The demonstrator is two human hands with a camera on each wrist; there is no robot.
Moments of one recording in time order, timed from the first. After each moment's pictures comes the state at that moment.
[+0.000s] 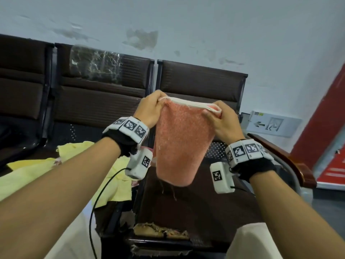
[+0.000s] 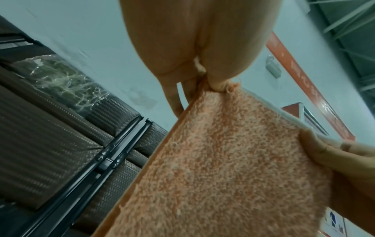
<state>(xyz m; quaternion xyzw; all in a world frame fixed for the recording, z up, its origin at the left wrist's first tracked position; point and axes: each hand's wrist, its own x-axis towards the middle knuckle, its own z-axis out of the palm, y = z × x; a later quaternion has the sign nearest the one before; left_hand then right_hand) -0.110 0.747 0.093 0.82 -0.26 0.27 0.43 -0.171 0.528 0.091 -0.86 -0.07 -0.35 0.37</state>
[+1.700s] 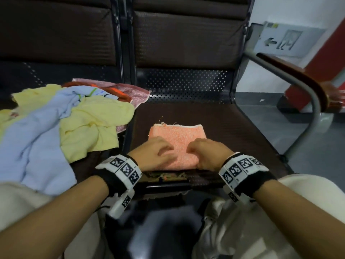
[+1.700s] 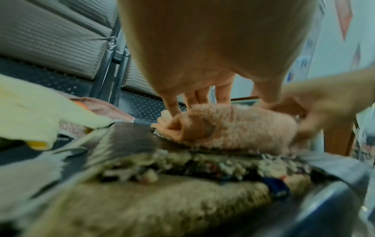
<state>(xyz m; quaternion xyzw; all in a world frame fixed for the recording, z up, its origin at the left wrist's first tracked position) -0.159 0.716 -0.168 0.88 -0.36 -0.14 0.27 -0.221 0.508 -0.134 -0.98 -0.08 0.16 0.05</state>
